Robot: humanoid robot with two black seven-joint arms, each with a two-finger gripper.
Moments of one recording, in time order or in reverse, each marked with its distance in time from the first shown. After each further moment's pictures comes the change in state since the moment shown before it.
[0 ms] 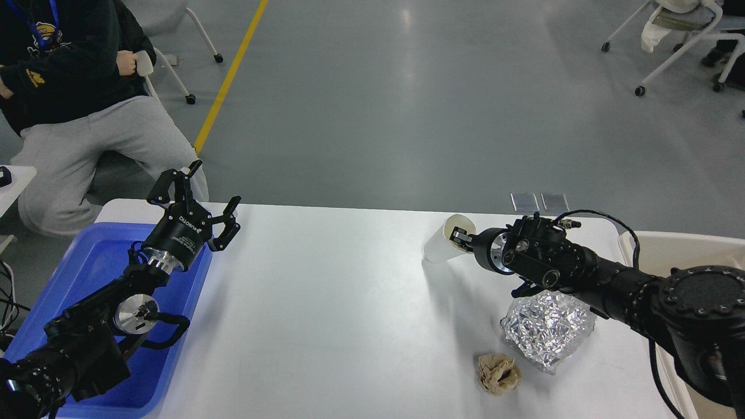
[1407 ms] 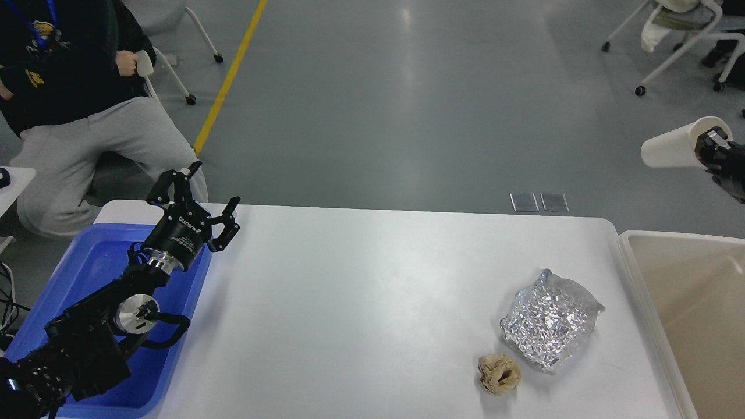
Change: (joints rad) left arm 0.000 0.000 0.000 0.000 0.000 0.000 0.000; right arm 0.115 -0.785 0.135 0.243 0.225 -0.069 -0.049
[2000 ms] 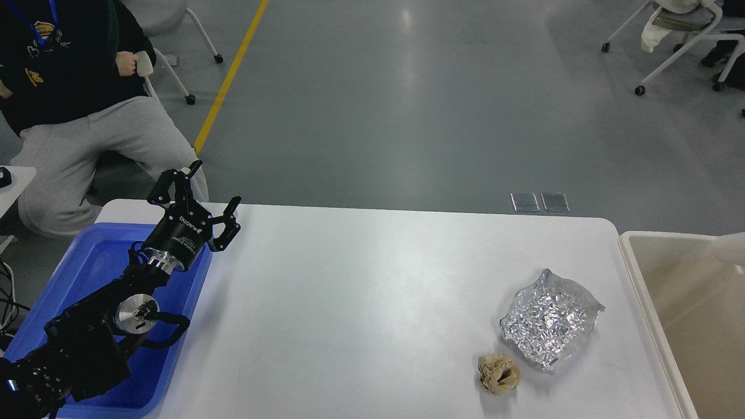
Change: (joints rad) left arm 0.000 0.000 0.000 0.000 0.000 0.000 0.000; right arm -0.396 0.252 0.122 -0.518 0.241 -0.013 0.041
